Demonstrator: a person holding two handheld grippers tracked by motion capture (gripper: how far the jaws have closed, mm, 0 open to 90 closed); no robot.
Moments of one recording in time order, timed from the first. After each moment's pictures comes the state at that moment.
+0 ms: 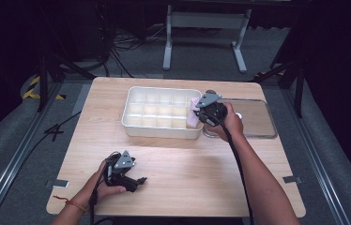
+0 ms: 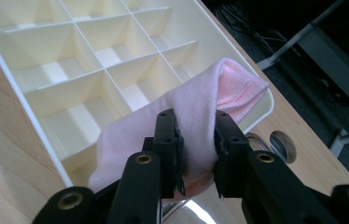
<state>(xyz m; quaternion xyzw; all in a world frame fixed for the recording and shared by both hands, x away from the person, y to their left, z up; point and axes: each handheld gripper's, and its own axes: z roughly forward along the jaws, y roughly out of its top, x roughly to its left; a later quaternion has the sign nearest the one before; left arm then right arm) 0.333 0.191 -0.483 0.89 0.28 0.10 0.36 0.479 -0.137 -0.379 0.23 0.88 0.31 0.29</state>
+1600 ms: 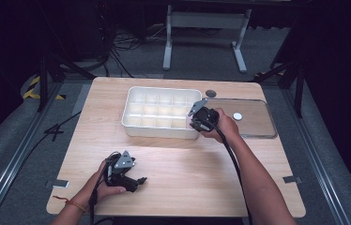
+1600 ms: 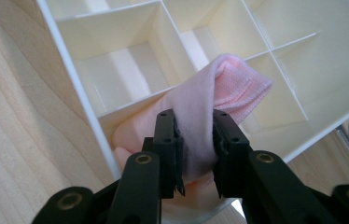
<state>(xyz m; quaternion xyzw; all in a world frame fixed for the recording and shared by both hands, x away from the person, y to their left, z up) 0.333 0.191 -0.483 0.89 0.28 0.10 0.36 0.490 -0.122 -0.411 0.19 0.93 0.23 0.20</state>
